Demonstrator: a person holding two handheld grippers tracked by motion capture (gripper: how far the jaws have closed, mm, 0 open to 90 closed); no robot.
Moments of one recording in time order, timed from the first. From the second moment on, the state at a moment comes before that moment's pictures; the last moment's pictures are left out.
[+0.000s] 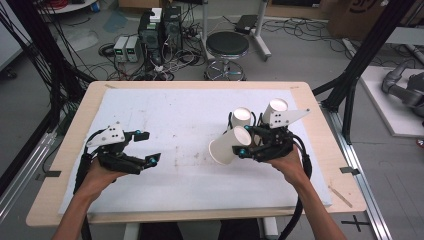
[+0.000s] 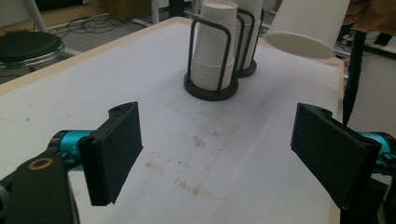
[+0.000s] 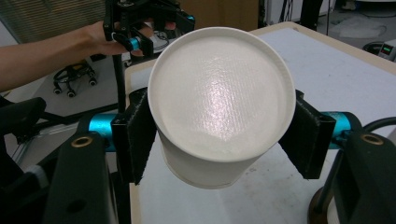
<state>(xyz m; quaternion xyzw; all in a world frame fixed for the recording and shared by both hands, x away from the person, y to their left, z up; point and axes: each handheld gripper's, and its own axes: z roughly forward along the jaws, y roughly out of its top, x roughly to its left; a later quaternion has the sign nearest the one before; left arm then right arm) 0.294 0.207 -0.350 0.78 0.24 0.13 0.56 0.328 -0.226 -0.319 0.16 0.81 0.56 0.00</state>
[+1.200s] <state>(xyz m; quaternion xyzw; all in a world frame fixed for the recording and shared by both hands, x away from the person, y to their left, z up) 0.318 0.137 -0.341 0.80 0.14 0.00 0.58 0.327 -0.202 -0.326 0.13 0.79 0.60 -0.03</state>
